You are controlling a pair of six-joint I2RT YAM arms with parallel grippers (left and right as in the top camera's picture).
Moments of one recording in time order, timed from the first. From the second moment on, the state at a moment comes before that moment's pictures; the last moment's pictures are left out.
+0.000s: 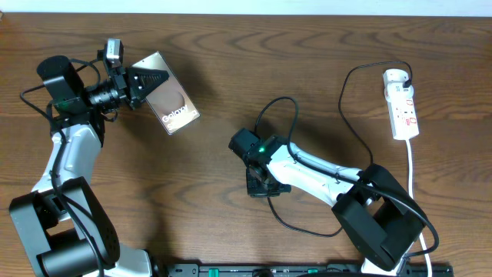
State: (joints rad) left arm 0.33 1.68 1.02 0.32 1.49 -0.96; right arm 0.83 1.91 1.16 -0.85 -0.06 0.78
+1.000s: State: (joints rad) left arm 0.33 1.68 1.02 0.33 1.49 -0.96; right arm 0.70 1.92 1.32 -0.96 -0.20 0.60
